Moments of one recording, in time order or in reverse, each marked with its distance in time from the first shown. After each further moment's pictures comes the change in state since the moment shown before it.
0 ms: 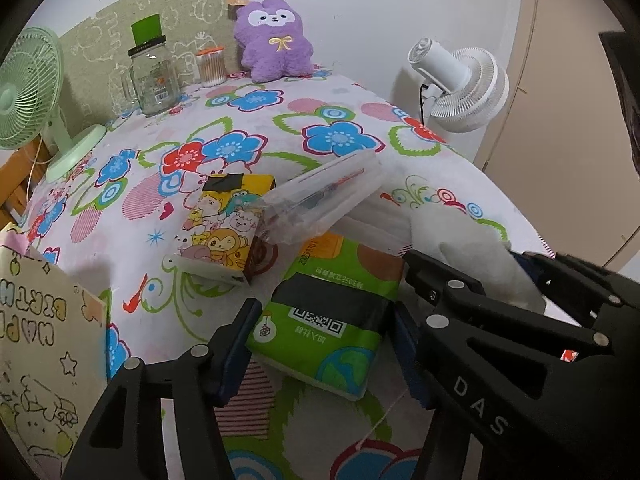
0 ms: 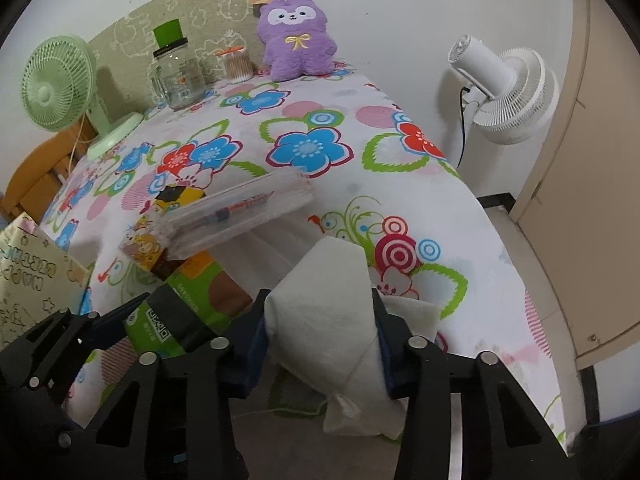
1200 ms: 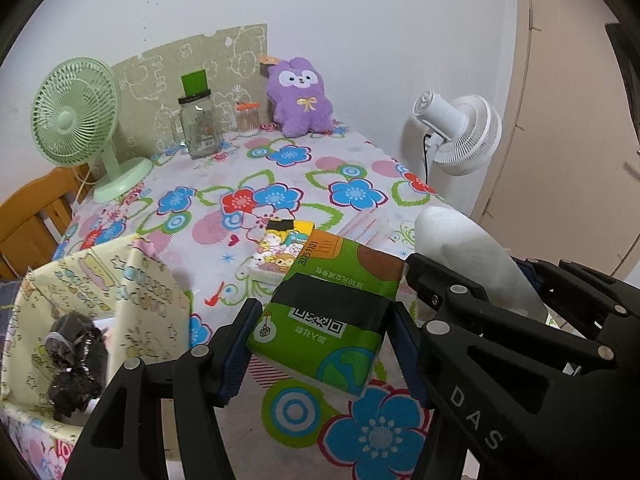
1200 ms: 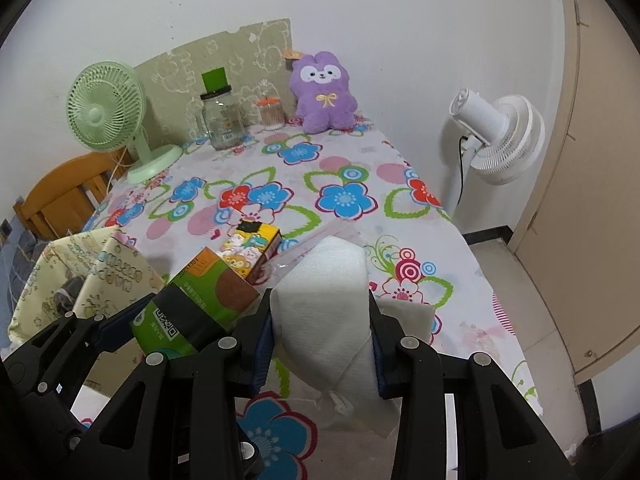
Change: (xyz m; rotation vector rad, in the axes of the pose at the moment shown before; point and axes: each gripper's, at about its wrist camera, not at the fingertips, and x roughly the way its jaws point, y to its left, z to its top) left arm -0.093 0.010 -0.012 -0.020 -0.151 0.056; right arm -0.093 0.042 -0.009 -0.036 -0.141 0.012
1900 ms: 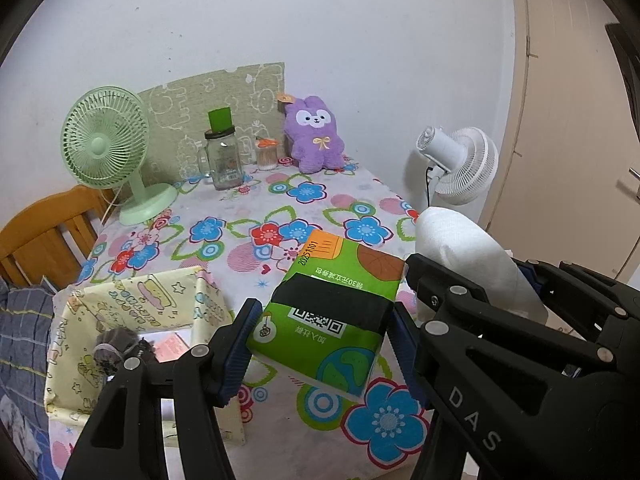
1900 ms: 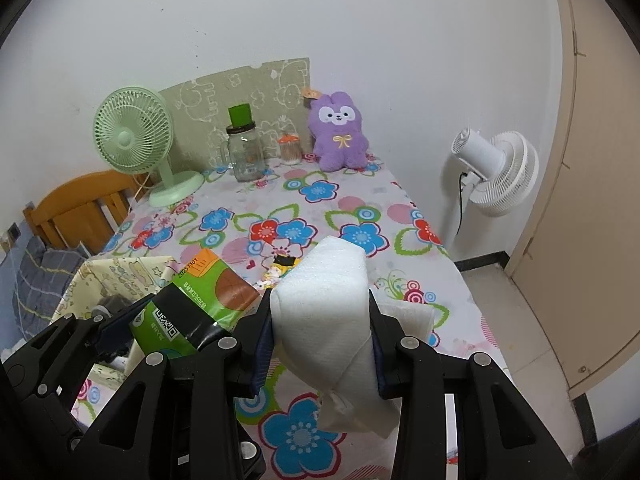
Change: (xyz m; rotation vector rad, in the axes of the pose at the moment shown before) left arm -0.061 0.021 0.011 -0.015 -0.088 0.012; right arm -0.060 0.033 0.016 -0.027 -0.085 0.001
